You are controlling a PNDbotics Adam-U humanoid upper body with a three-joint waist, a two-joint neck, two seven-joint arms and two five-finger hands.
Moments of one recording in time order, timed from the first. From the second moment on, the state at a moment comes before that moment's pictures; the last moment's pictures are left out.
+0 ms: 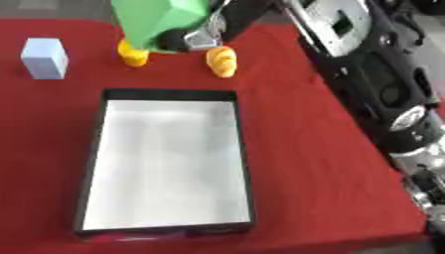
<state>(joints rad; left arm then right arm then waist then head) -0.16 0.58 0.13 -1.72 0.38 -0.17 0.05 -0.88 -0.46 0.30 -1.74 -0.03 -0.41 0.56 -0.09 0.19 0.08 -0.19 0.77</state>
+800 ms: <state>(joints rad) -0.07 0.68 0.17 -1.72 0.33 -0.23 0.11 -0.83 -0.45 0.43 -1.82 0.21 -0.44 0.65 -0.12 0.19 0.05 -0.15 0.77</state>
